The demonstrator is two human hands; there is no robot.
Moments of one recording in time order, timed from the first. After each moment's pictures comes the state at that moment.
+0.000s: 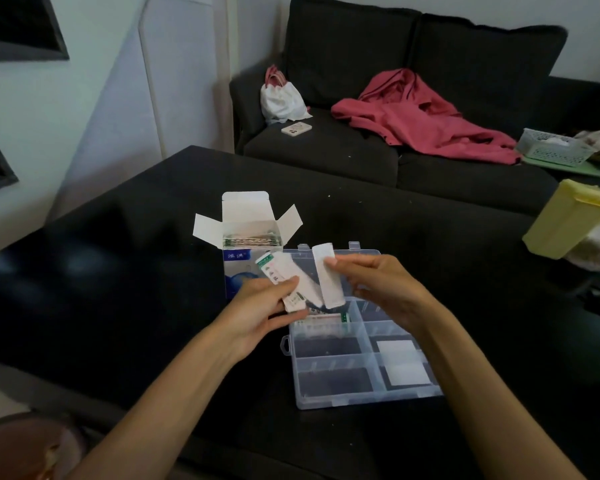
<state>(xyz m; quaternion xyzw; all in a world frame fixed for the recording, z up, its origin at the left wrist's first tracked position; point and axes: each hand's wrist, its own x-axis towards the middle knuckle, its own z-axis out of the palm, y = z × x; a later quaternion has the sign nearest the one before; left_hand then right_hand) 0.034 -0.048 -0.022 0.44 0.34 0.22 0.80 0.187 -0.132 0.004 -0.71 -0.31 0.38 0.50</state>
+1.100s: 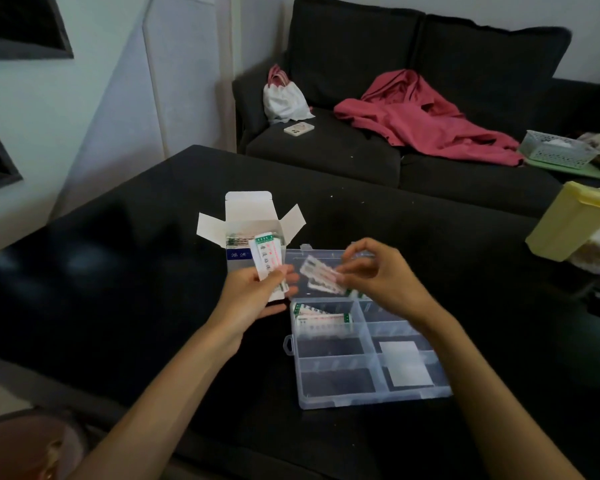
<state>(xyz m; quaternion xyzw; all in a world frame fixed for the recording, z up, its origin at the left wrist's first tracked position) 0.024 -0.043 -0.019 0.54 0.38 0.29 0.69 0.195 -0.134 0.003 -0.72 -0.48 0.25 0.43</state>
